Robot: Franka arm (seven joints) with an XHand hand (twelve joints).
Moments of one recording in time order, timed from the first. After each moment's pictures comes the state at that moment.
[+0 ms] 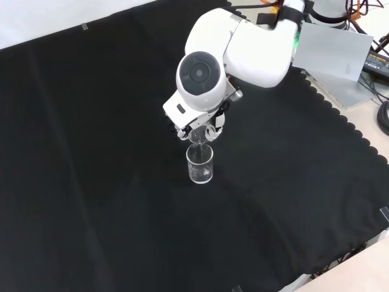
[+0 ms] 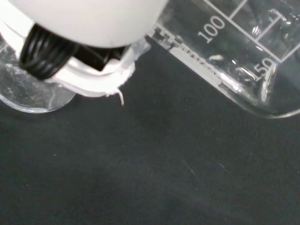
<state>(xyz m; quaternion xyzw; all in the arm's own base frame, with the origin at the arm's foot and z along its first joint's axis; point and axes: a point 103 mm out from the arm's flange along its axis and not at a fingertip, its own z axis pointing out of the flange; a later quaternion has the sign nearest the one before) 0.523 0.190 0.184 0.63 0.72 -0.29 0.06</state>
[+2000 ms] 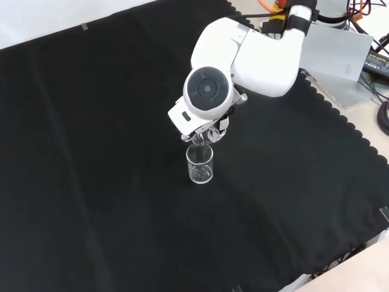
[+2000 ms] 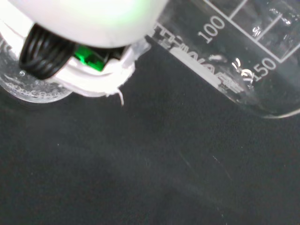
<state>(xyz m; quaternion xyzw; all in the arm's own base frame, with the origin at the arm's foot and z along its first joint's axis) 0.518 0.201 0.185 0.62 0.71 -0.32 0.07</state>
